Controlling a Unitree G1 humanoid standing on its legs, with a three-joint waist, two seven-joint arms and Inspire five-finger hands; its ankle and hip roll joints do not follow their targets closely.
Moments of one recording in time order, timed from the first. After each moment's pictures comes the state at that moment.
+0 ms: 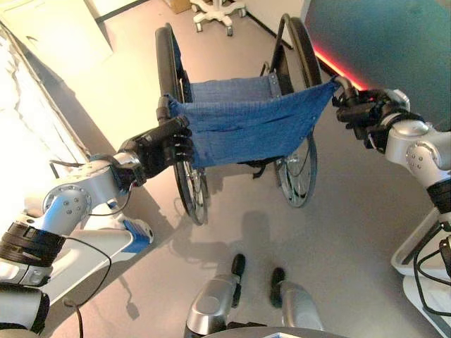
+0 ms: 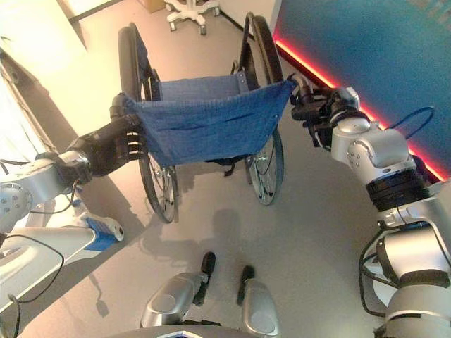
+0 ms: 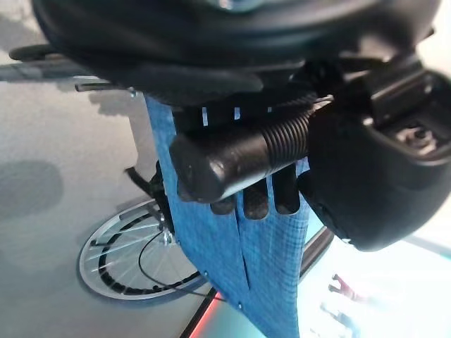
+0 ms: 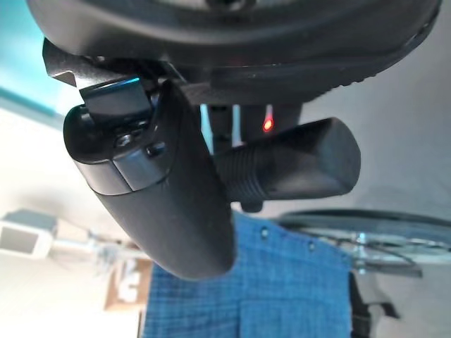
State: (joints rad) left arm -0.52 1.05 -0.24 0.01 -1.35 0.55 0.18; right arm -0.97 -0.90 0.45 0.35 0.87 0.64 -0.40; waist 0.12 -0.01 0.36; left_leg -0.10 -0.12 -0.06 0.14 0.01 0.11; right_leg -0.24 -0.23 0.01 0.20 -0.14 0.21
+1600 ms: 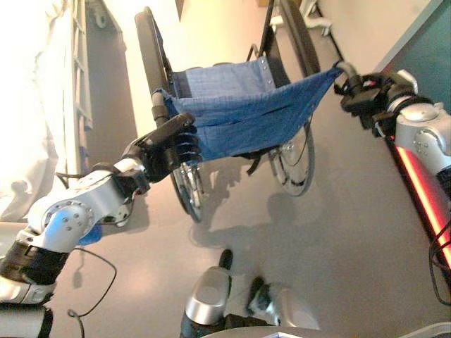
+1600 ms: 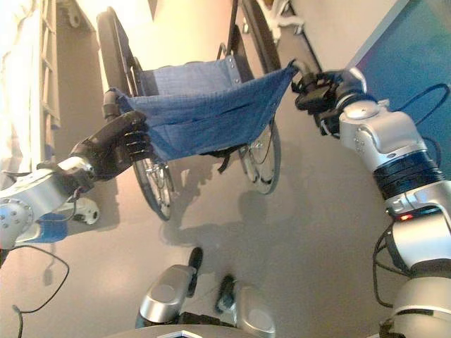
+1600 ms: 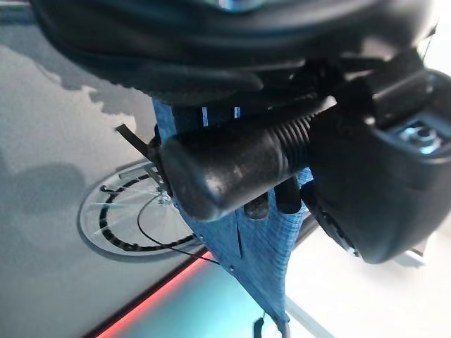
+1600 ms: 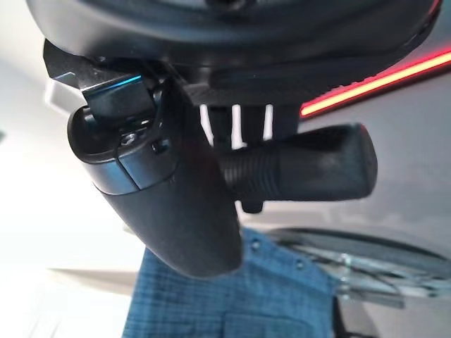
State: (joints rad) left arm -0.40 0.99 -0.18 -0.13 -1.39 0.49 0.22; right arm -1.09 -0.96 0.59 0.43 0.80 0.58 -0.29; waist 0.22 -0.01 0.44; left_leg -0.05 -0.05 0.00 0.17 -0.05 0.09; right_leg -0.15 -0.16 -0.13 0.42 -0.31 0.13
